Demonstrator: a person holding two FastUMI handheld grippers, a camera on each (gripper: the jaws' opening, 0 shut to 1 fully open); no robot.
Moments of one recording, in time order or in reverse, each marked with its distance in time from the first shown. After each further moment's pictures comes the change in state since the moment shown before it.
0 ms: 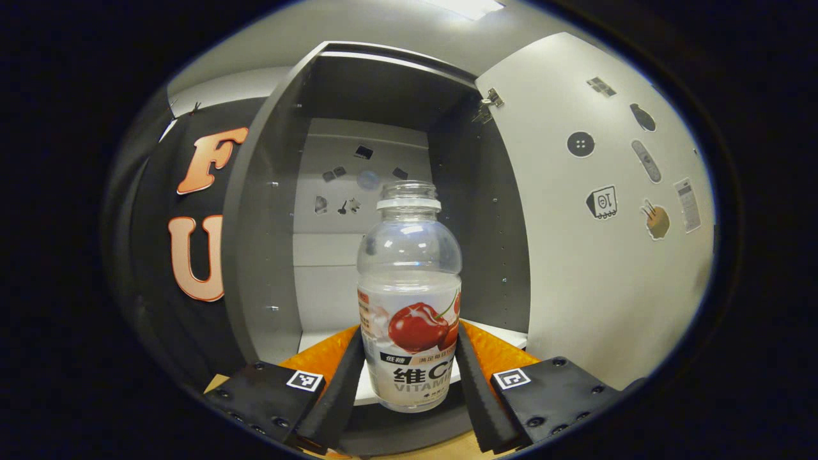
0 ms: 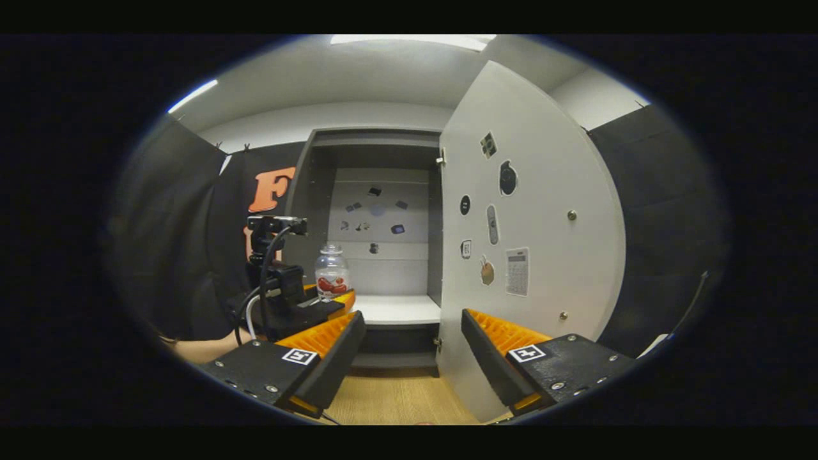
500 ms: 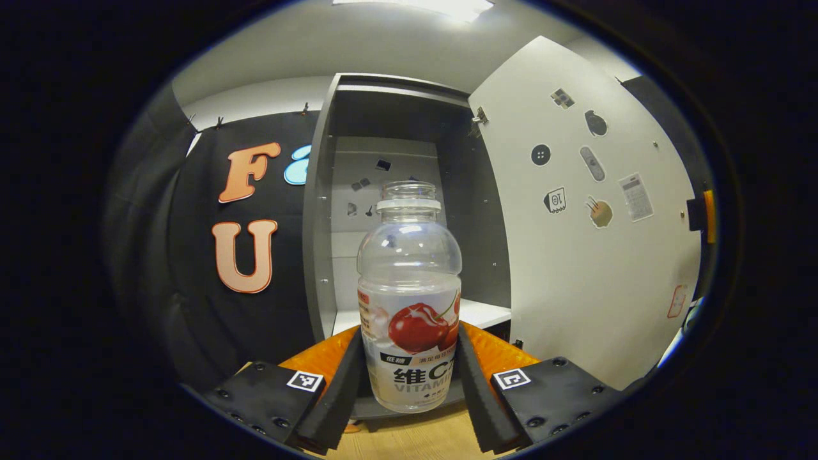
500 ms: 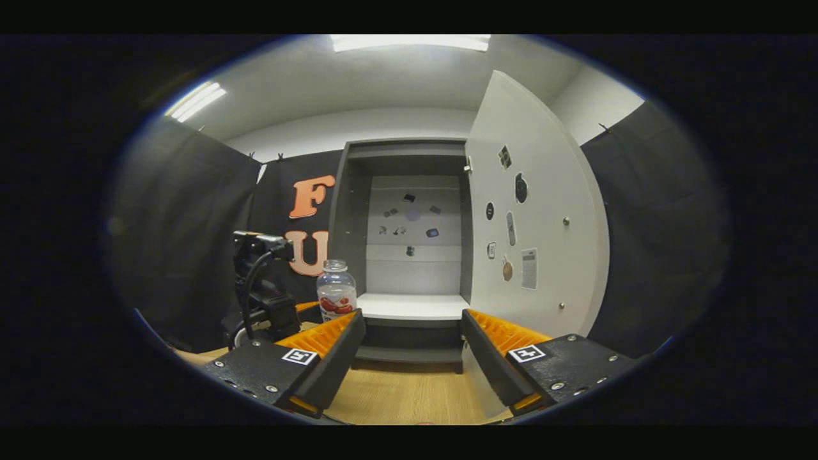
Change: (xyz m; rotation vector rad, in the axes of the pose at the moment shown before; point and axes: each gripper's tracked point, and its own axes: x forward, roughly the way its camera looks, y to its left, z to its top) left arm -0.120 -0.004 -0.014 0.024 0.019 0.124; right arm -0.040 0.018 0.001 0.034 -0.006 0.164
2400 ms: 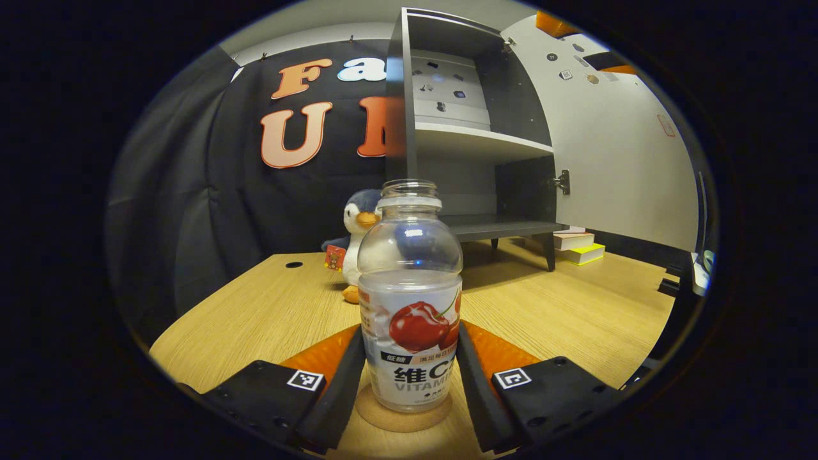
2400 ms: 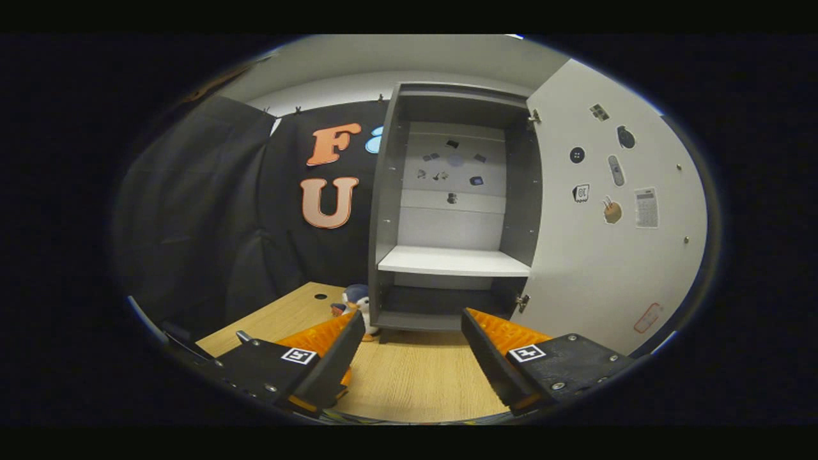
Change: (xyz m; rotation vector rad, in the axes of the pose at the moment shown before) left arm -0.125 0.091 -0.311 -0.054 0.346 0.053; right arm 0.058 0.117 -0.108 -0.064 0.251 0.016
